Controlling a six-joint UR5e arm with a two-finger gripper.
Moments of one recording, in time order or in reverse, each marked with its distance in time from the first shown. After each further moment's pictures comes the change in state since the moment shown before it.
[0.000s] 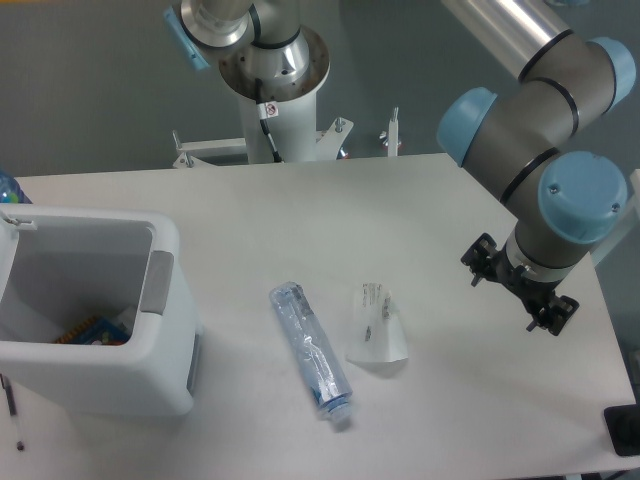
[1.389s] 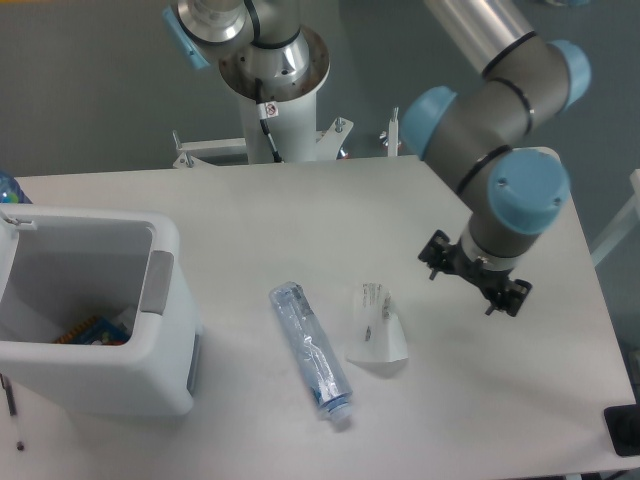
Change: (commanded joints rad) arm -0.041 0.133 -0.363 0.218 -0.029 -0.271
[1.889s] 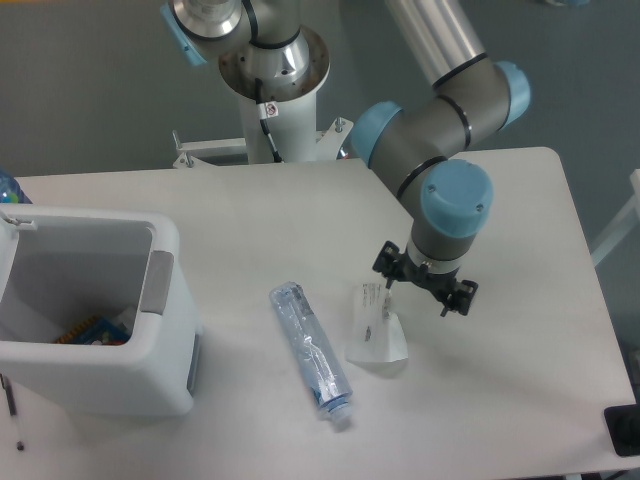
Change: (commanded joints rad) arm -0.040 0.003 -0.123 0.146 -0.041 -0.134
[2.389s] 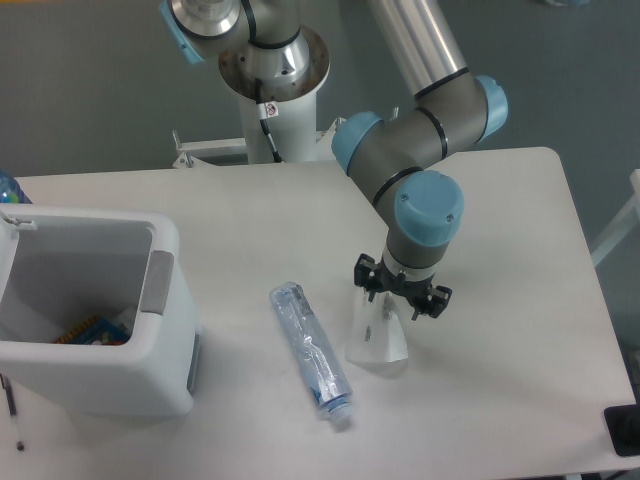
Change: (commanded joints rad) arm -0.031 -0.002 -0.035 0.008 0.002 -0.074
